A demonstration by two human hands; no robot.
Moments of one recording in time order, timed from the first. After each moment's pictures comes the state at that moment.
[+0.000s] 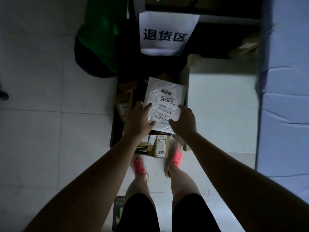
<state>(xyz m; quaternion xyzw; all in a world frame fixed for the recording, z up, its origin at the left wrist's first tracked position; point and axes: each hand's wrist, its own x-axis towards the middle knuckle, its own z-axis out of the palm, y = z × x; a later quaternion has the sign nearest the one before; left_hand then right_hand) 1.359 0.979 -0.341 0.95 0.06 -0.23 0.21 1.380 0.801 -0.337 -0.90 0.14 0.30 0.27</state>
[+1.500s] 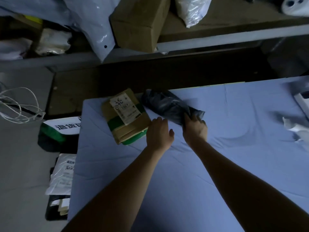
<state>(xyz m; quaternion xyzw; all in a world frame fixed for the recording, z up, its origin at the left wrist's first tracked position) 1.535 0.344 -0.080 0.98 -0.07 -0.09 0.19 1.549 0.194 -0.125 -1.00 0.05 0.06 0.06</state>
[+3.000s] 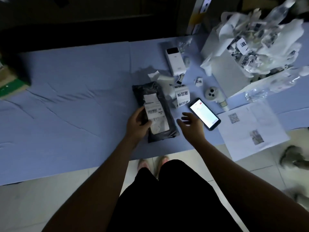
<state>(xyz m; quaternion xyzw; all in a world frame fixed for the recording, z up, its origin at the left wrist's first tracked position) 1.311 -0.094 -0.108 0.75 0.12 -0.15 0.64 1.274 -0.315 -0.081 -0.84 0.26 0.08 0.46</state>
